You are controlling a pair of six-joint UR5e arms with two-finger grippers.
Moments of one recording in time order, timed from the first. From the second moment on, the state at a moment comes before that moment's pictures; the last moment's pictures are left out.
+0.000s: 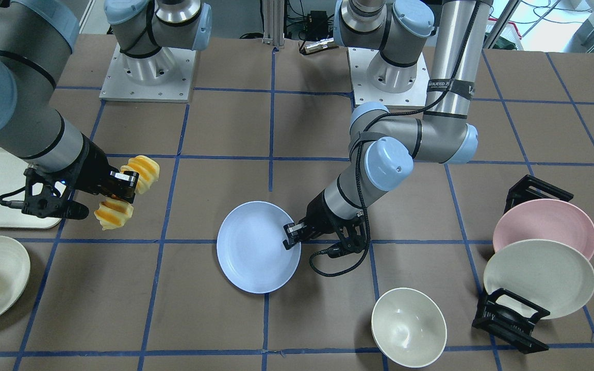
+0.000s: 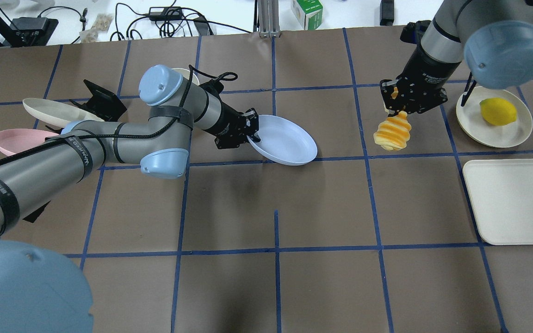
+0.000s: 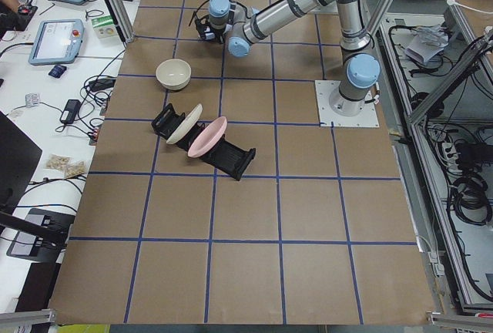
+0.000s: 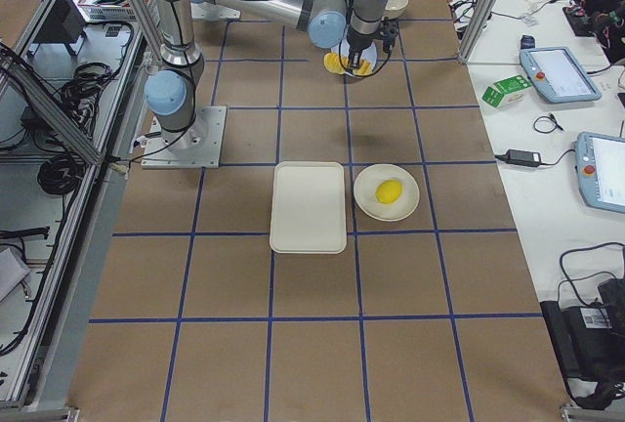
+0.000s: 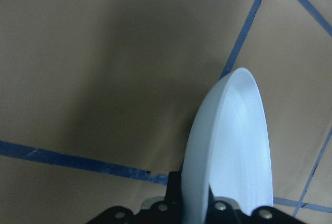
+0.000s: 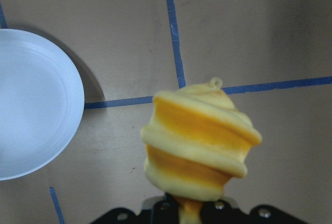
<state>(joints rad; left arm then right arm) -1.69 -2.04 -1.87 -0.61 1.10 -0.59 1.47 -1.37 1.64 -1.72 -1.43 0.01</state>
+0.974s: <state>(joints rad) -1.59 -2.00 -1.85 -0.62 1.18 -0.65 1.60 -1.36 1.66 -1.83 -1.43 0.14</state>
